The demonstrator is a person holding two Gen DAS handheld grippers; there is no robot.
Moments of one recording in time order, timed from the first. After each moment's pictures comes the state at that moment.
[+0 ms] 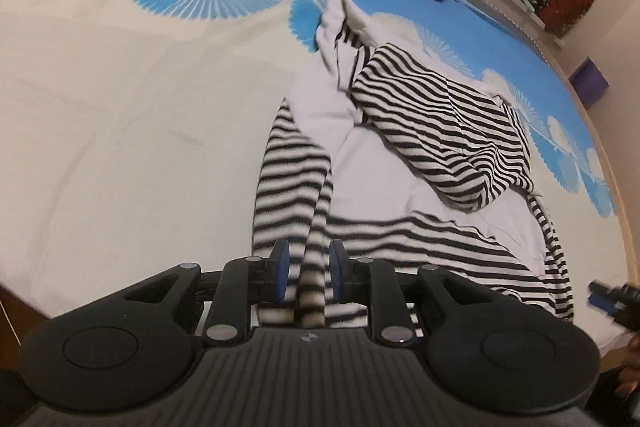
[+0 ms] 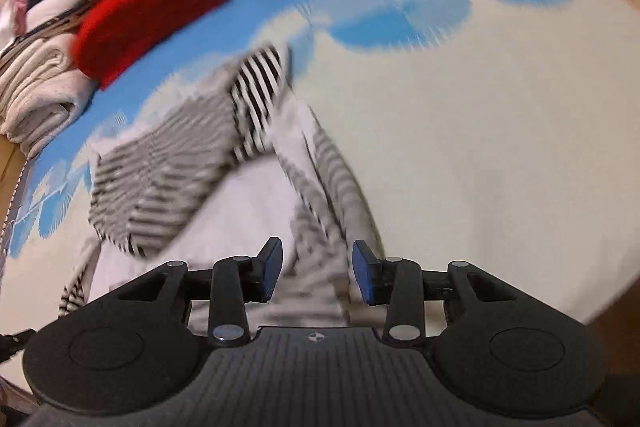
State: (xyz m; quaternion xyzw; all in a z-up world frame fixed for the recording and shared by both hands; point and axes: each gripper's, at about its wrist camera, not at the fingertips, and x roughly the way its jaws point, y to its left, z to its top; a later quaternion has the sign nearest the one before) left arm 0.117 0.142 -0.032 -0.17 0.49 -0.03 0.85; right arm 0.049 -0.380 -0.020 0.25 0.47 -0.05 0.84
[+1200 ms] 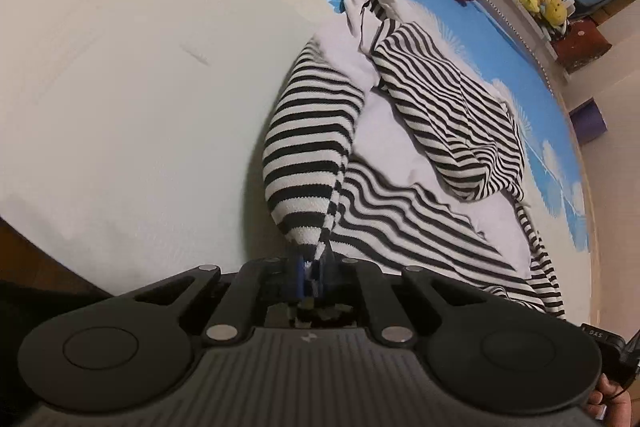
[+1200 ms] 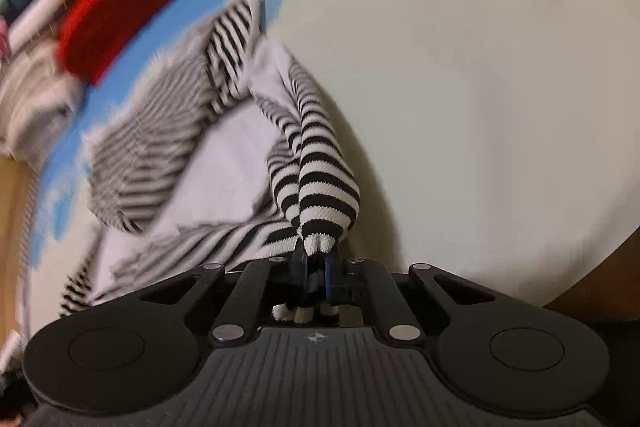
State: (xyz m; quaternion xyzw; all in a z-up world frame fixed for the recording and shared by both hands) left arm 0.095 0.151 -0.068 -0.26 0.52 -0.02 0.81; right arm 0.032 -0.396 -0.048 0.31 0.49 -0.05 0.81
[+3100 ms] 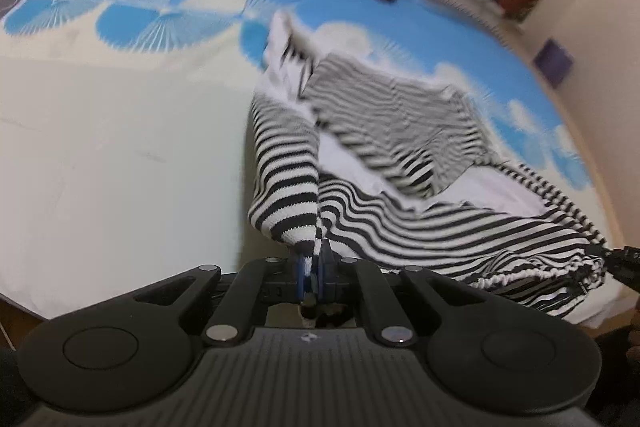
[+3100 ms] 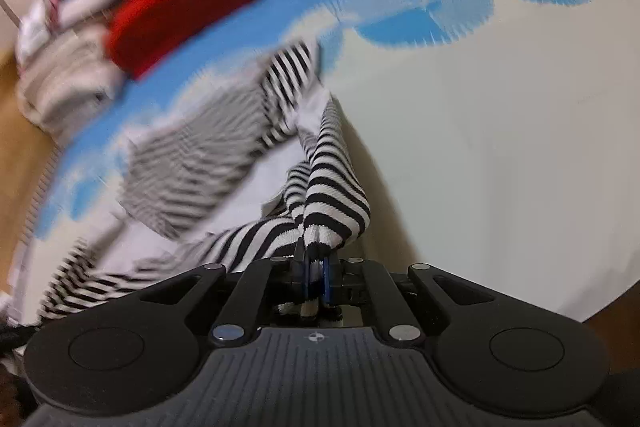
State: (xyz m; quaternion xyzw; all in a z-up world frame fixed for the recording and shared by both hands) left arm 0.084 0.122 0.012 -0.14 0.46 -0.09 0.87; right arm 0.025 -0.394 0.030 0.26 0.43 0.01 0.86
